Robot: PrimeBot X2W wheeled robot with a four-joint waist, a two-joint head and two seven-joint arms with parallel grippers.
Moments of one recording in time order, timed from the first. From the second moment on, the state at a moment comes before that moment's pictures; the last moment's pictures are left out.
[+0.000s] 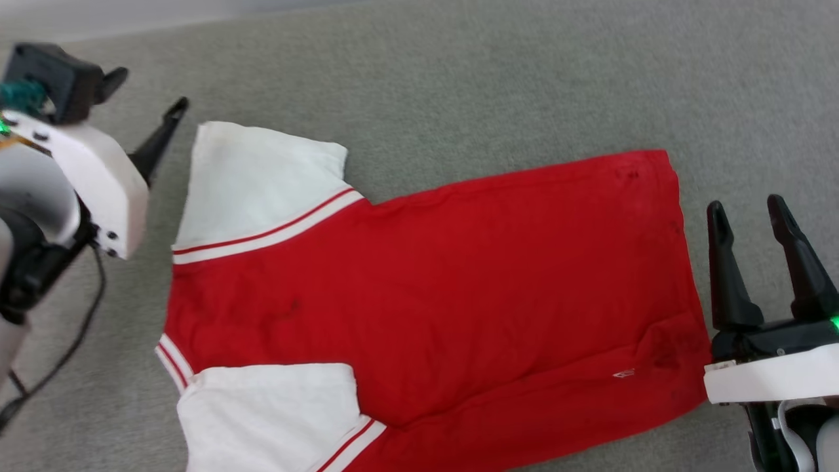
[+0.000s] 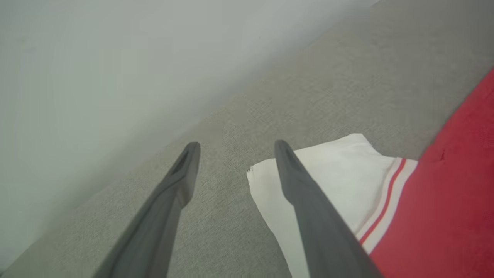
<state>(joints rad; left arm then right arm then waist) -0.68 0.76 -0.40 0.03 -0.57 -0.13 0.38 -0.07 -0.12 -0.03 -0.24 0.27 0.13 -0.05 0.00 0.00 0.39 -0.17</state>
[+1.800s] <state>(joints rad) -0.73 0.81 -0.66 -0.18 -0.76 -0.11 0.51 -0.26 -0.59 -0.04 -0.21 0.46 0.13 0.79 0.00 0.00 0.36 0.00</state>
